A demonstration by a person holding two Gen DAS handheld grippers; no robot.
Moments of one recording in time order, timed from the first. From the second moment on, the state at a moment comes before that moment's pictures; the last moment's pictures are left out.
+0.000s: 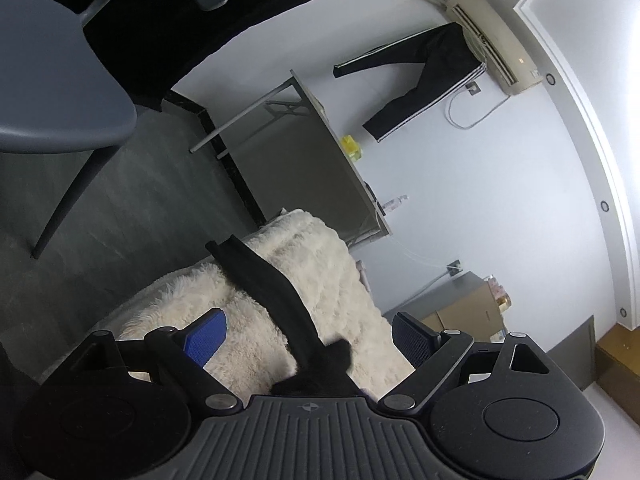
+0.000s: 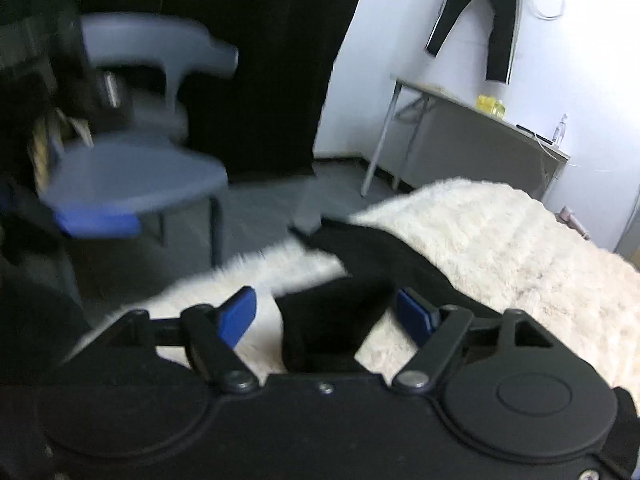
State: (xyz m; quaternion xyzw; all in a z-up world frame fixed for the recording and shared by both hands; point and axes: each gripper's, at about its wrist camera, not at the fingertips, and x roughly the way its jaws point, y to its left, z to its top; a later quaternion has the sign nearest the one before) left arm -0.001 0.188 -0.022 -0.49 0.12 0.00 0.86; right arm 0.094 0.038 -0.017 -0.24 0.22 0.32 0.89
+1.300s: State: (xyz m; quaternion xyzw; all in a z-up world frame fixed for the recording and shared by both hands) left arm -0.013 0.221 -0.046 -0.61 0.08 0.01 0.79; right arm 0.119 0.084 -0.020 -0.22 0.25 0.35 0.88
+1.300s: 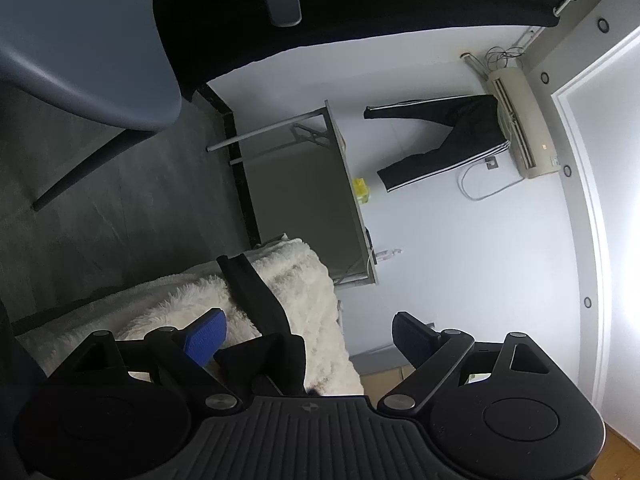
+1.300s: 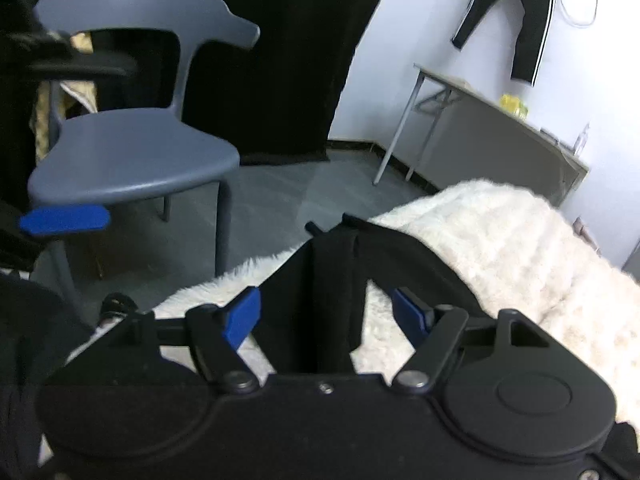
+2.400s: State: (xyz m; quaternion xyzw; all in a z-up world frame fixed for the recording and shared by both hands) left arm 0.017 0.203 -0.043 -0.56 0.16 -0.01 0.82; right arm 0.027 -0.157 -0.015 -0.16 0.17 0.28 0.93
